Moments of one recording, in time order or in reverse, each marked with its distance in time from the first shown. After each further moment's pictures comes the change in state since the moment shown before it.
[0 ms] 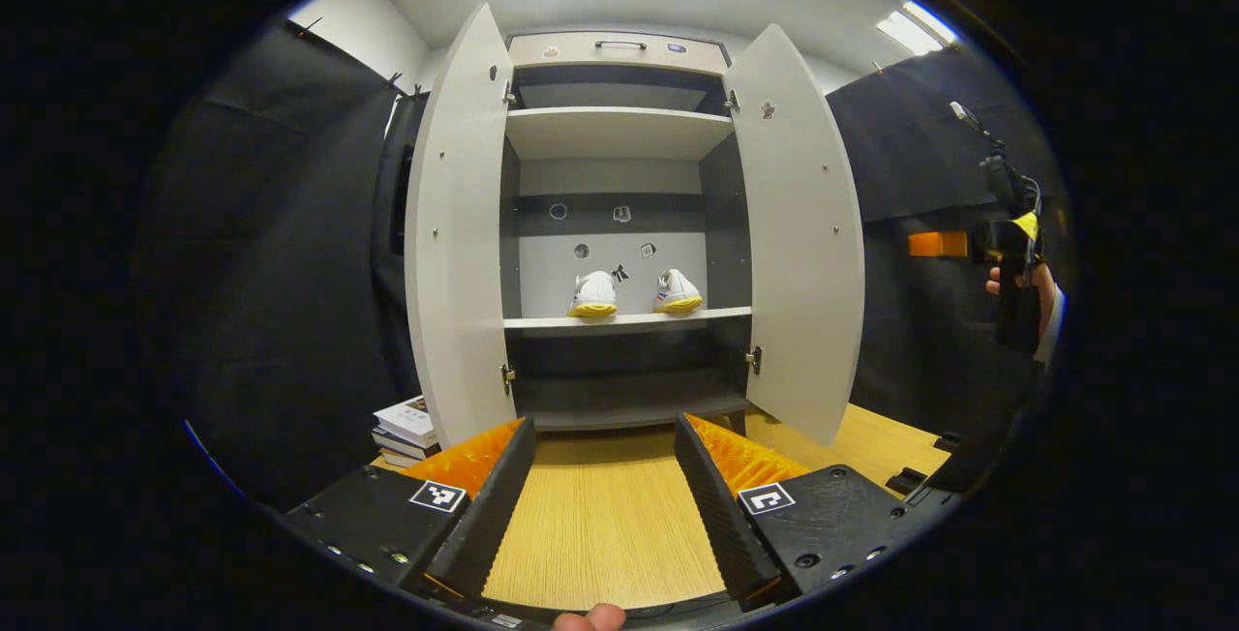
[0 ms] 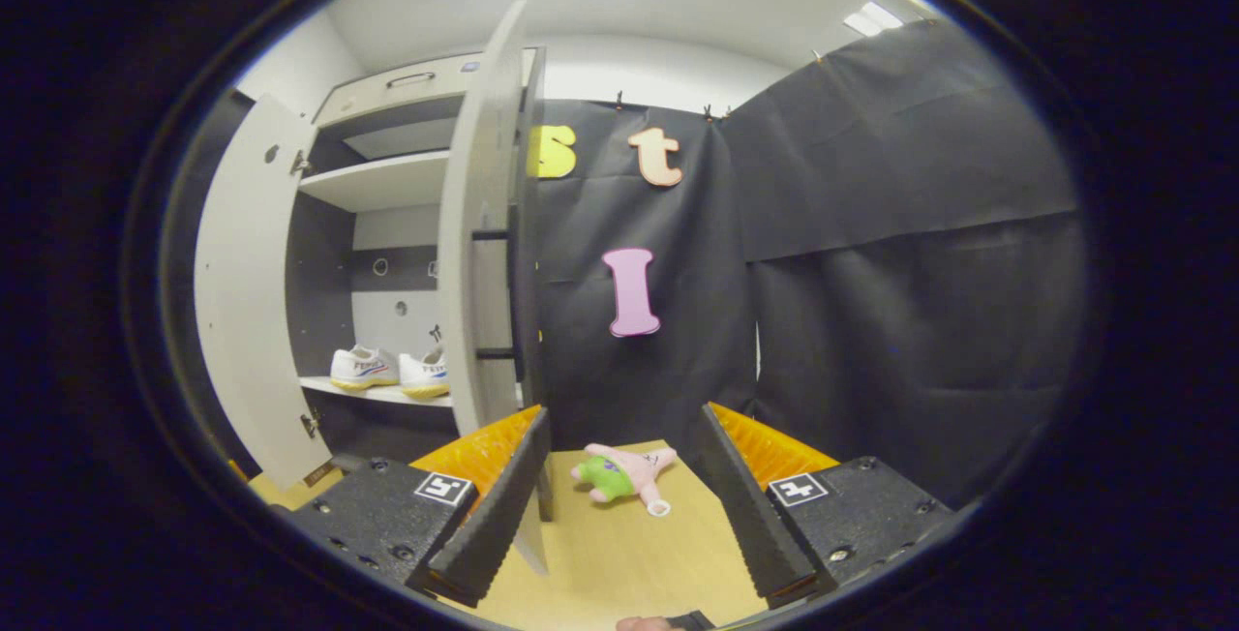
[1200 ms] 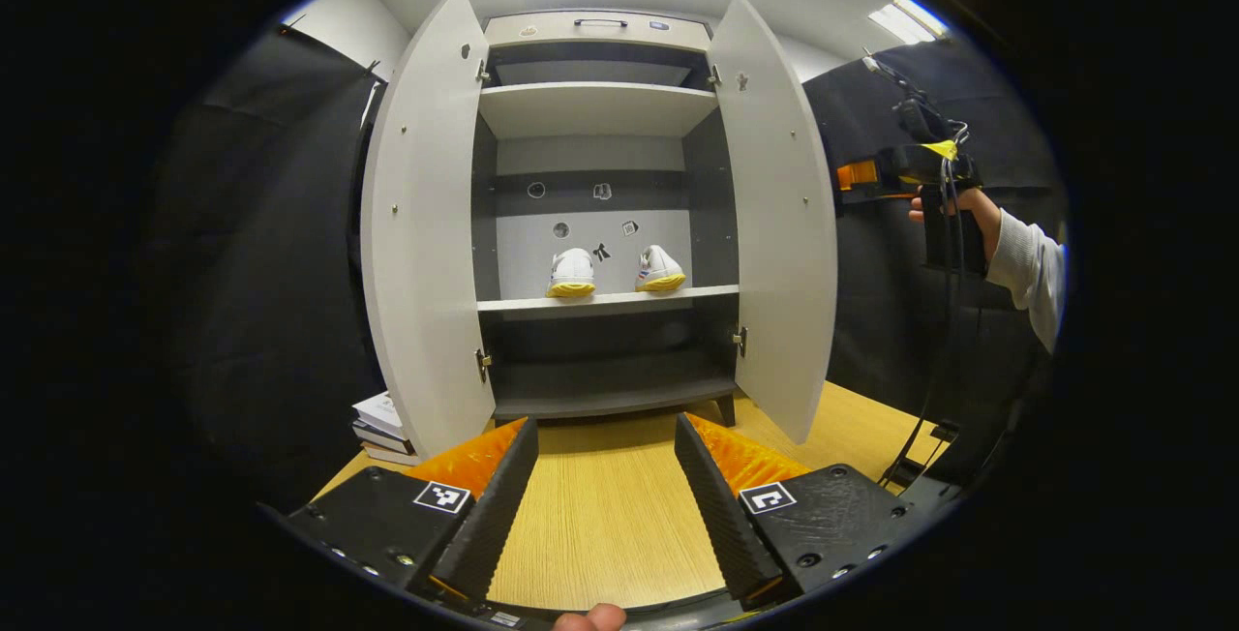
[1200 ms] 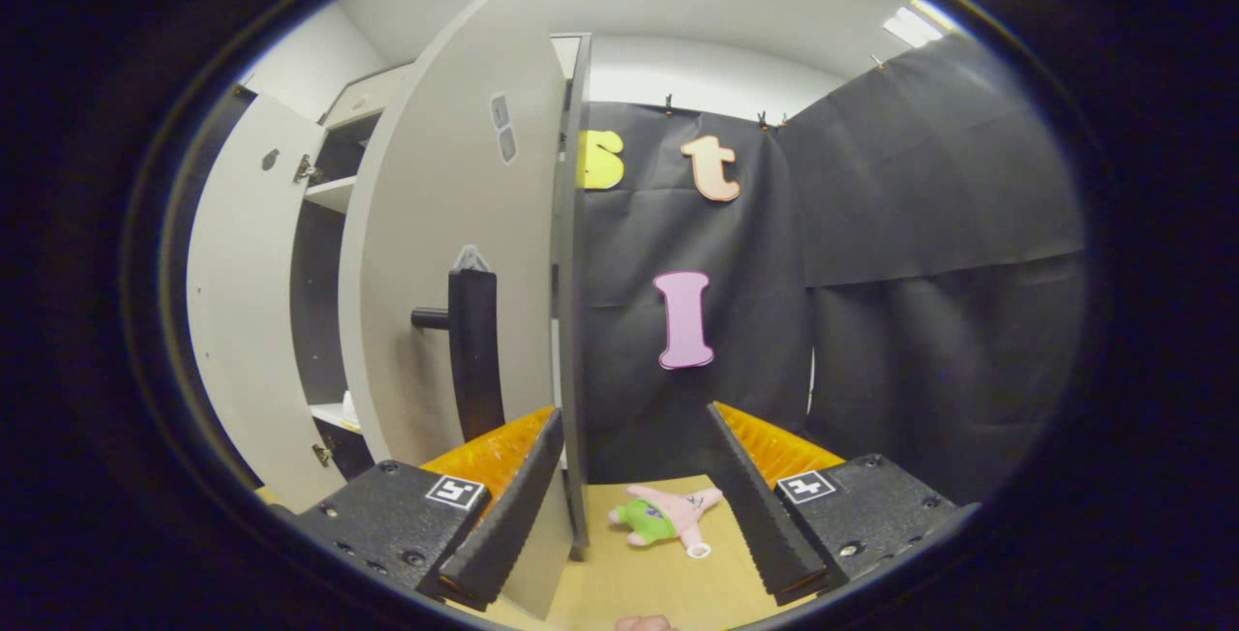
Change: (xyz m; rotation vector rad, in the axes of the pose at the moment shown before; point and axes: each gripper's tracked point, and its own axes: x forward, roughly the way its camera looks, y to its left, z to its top) left arm 0.018 -0.015 -0.015 0.017 0.058 -0.034; right arm 0.068 0.095 0.051 -0.062 -0.043 0.147
